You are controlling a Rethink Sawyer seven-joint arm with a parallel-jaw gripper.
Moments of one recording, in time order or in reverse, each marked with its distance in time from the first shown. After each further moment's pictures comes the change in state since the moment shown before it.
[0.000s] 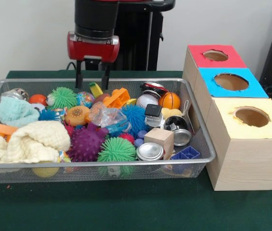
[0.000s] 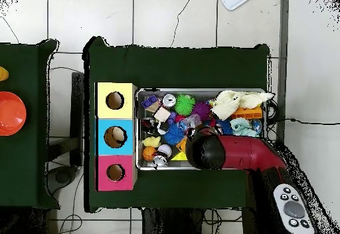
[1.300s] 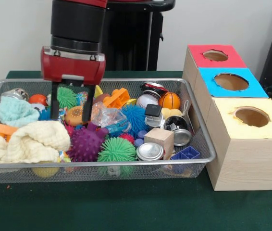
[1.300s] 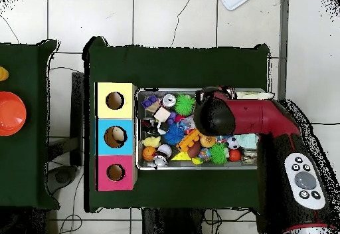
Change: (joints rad) arm -0.046 0.064 0.142 -0.276 -0.128 0.016 -0.001
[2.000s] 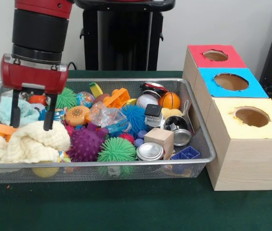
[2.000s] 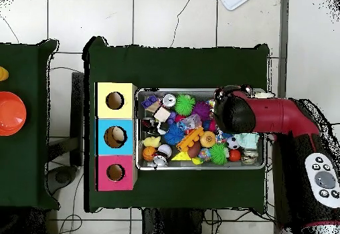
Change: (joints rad) arm -0.083 0.042 0.027 -0.055 -0.085 0.023 -0.007
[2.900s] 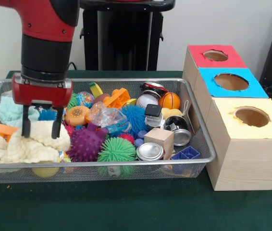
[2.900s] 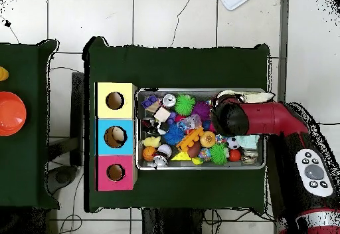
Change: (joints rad) arm -0.004 0.078 0.000 -0.001 -0.056 0.026 0.000
